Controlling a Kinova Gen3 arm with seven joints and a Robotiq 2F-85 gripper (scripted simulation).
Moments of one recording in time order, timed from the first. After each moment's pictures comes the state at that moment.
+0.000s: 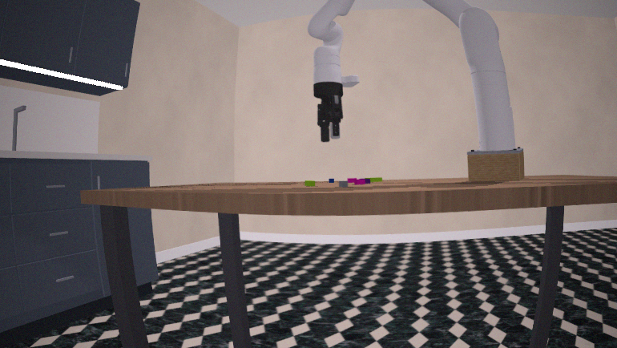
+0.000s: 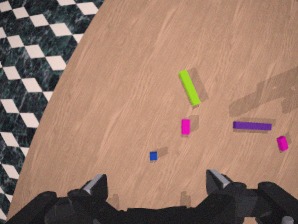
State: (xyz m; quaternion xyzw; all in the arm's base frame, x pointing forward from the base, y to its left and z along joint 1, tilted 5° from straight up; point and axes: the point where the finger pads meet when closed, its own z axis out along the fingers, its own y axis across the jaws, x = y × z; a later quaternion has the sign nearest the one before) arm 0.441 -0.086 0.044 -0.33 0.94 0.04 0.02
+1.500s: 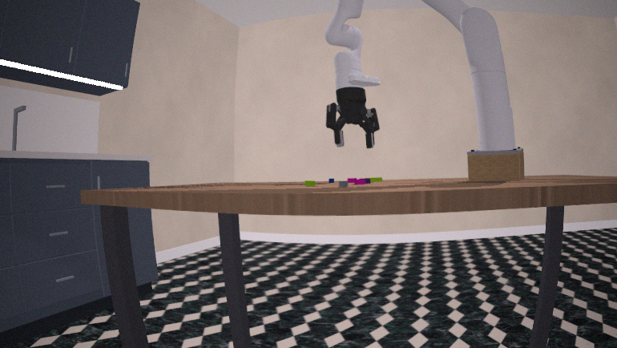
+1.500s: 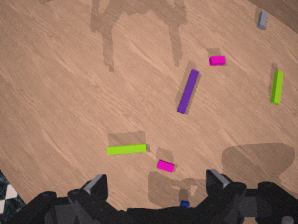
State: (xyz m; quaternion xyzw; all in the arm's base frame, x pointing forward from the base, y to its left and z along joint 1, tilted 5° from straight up) arm 0.375 -0.085 0.023 0.30 0.95 0.06 -0.04
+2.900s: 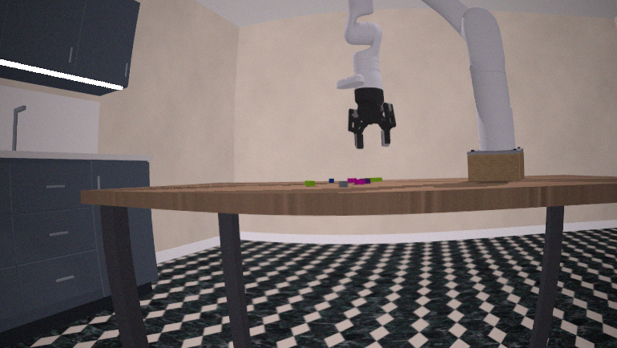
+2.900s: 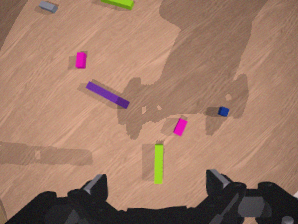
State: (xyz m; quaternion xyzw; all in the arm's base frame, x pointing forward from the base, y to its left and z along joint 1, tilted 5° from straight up) arm 0.335 -0.098 0.020 0.86 0.51 0.03 -0.04
